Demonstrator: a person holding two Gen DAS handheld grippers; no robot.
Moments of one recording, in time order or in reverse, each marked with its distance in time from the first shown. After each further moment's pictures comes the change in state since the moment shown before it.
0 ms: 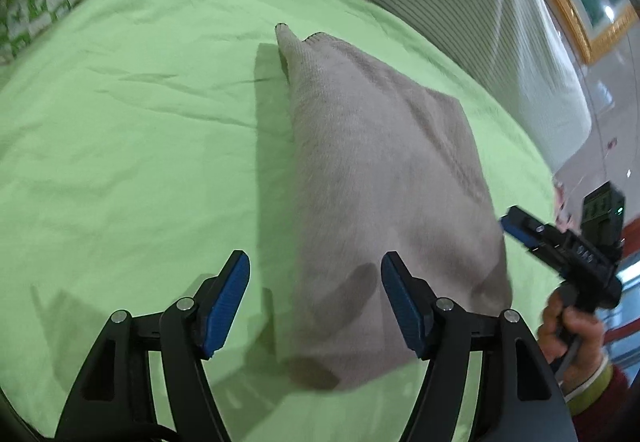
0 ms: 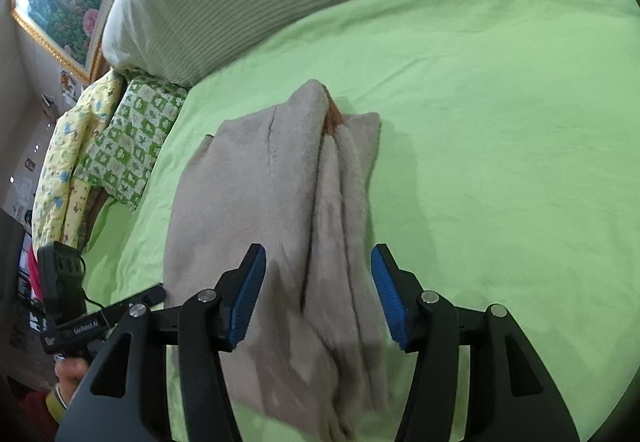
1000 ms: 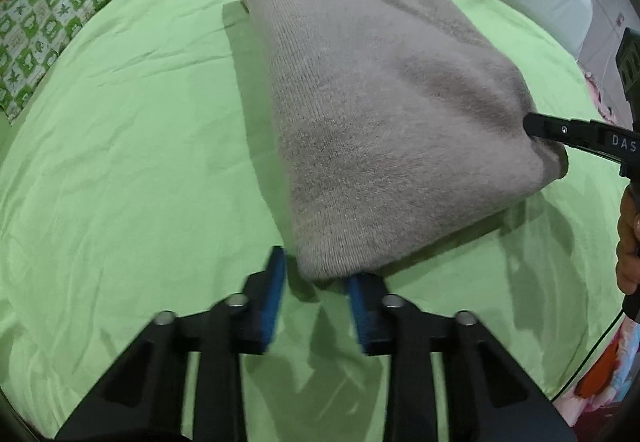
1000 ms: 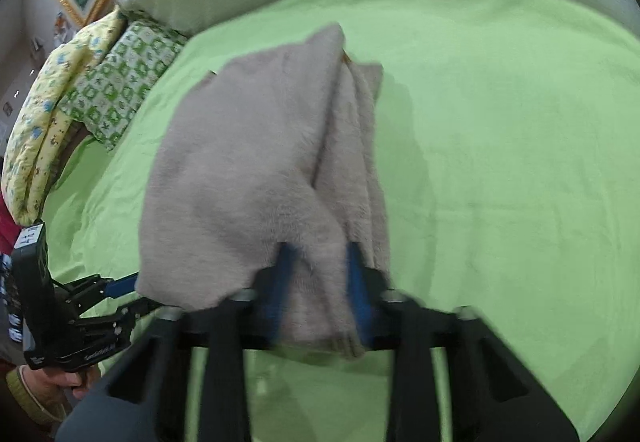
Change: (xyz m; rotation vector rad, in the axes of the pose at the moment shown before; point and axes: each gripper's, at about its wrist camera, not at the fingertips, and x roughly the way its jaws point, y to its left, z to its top) left arm 0.011 -0.023 -0.083 0.294 0.079 0.204; right arm 0.018 0.023 -0.049 -0.122 0.087 -0.128
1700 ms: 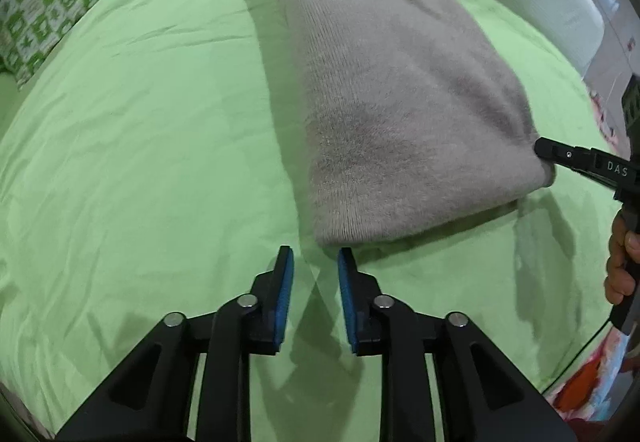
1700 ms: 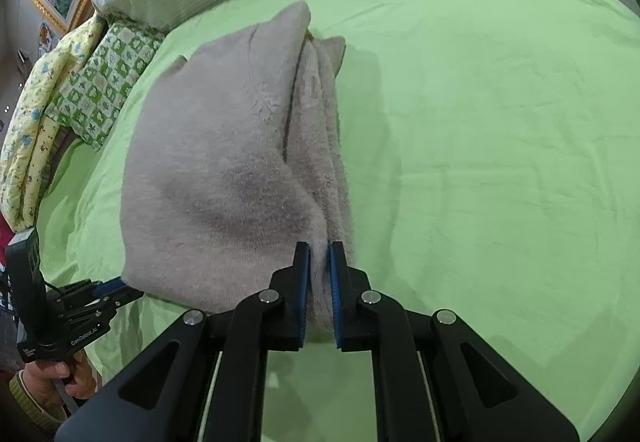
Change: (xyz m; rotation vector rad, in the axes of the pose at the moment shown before) left arm -0.022 0.013 -0.016 -0.092 0.017 -0.024; right arm -0.020 -0.025 -0.015 0.073 -0.009 -0.009
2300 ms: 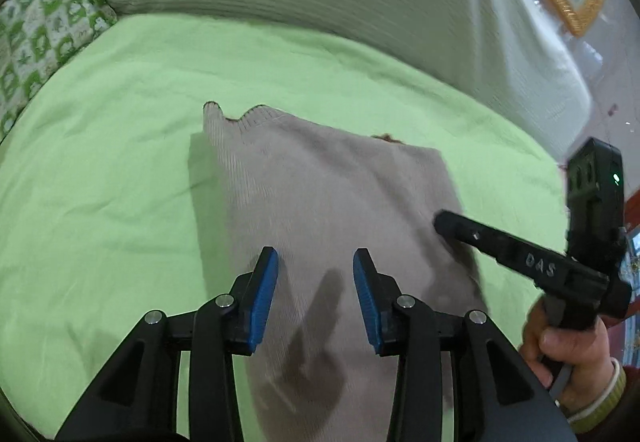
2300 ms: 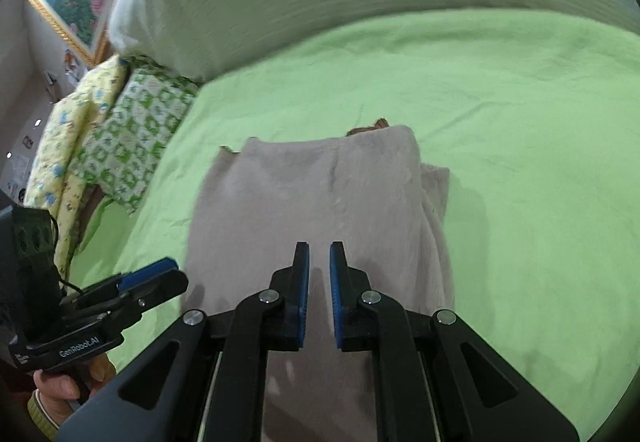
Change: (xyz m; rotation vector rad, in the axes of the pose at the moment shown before) left arm 0.028 -0.010 0.187 -0.060 -0.137 -0.125; right arm 0.064 0.060 0.122 -0.002 -0.031 0.091
